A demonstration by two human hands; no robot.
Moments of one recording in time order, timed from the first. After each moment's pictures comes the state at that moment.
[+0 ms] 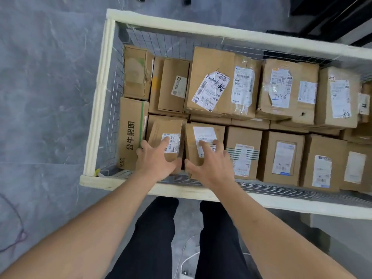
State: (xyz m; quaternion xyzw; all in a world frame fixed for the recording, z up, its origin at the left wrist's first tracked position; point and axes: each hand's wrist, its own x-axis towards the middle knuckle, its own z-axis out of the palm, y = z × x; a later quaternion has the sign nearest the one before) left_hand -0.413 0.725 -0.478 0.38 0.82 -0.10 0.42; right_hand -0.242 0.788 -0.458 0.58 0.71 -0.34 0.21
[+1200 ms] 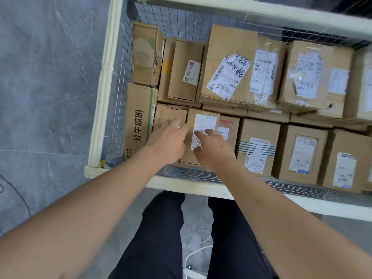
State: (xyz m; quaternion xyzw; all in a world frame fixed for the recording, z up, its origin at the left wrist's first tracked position) left_hand -0.434 0.752 -0.495 0.61 0.70 -0.12 0.34; right_hand -0.281 0.803 -0.501 0.46 0.78 -0.33 0.28
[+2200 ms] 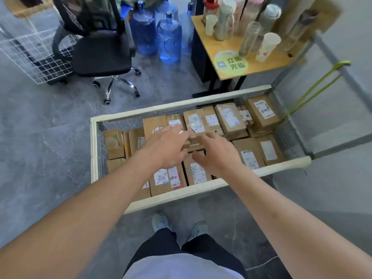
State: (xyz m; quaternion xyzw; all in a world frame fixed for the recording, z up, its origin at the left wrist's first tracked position) left_hand -0.289 0.789 -0.135 0.81 0.55 -0.08 0.16; right_hand -0.112 0.779 -0.141 0.61 0.77 -0.21 0.04
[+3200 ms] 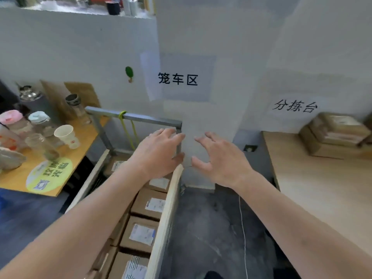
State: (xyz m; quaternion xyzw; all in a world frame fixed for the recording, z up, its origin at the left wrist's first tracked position) left_hand 0.102 0.846 0.021 0.99 0.07 0.02 0.07; right_hand 0.179 0.664 0.030 0.92 0.37 -0.07 -0.13
